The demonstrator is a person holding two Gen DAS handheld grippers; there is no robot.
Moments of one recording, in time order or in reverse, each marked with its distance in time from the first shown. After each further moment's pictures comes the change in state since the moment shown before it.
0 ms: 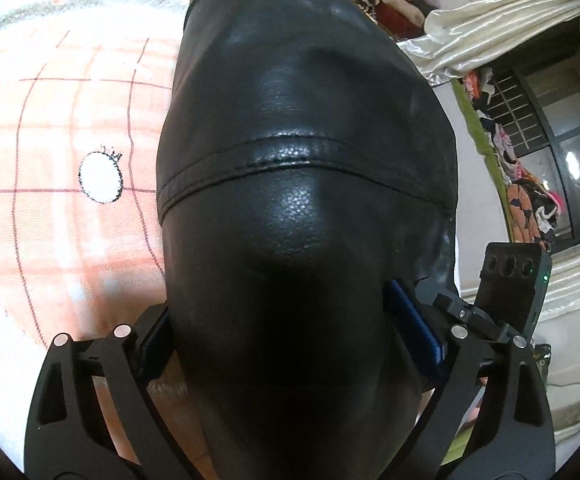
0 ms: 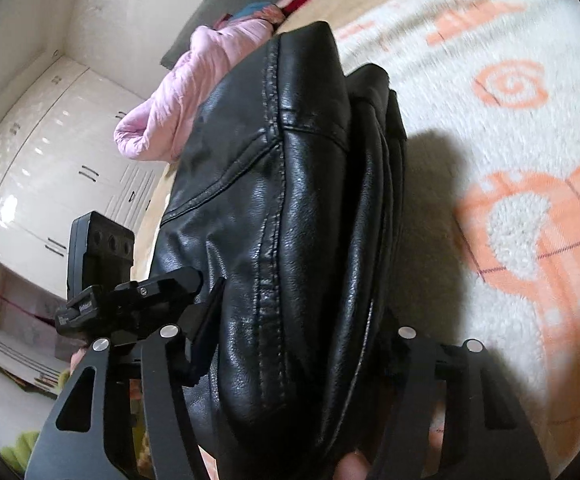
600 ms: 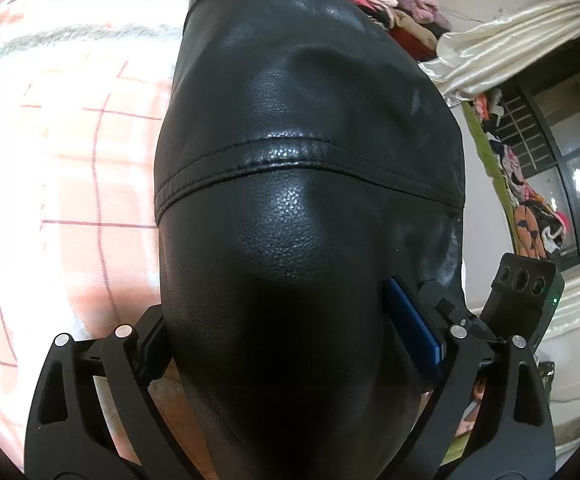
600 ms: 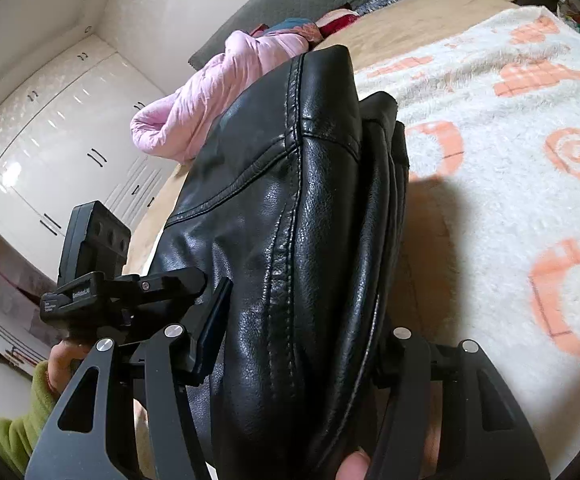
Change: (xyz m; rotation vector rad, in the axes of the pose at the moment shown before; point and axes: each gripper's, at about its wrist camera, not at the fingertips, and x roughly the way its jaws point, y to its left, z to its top) left arm -0.026 0.032 0.013 -0.044 -0.062 0.048; right arm 0.029 0.026 0.000 -0.138 -0.070 -0.011
